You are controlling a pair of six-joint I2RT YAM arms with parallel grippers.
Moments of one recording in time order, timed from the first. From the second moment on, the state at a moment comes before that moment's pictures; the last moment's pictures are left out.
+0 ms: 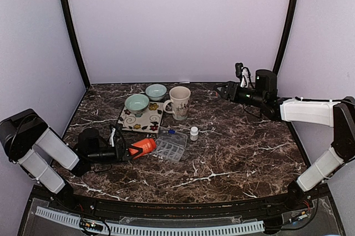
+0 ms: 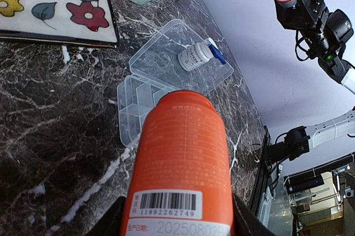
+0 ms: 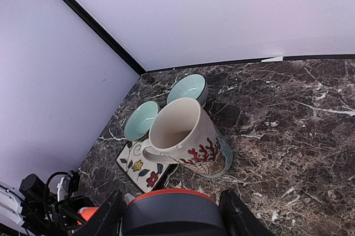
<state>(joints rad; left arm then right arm) -0.52 1.53 0.15 0.99 0.57 -0.75 0.43 1.49 0.89 0.36 -0.43 0.55</state>
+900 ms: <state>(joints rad) -0.52 1.54 0.18 0.91 0.55 -0.71 0.42 1.51 0.89 0.36 -0.44 0.55</state>
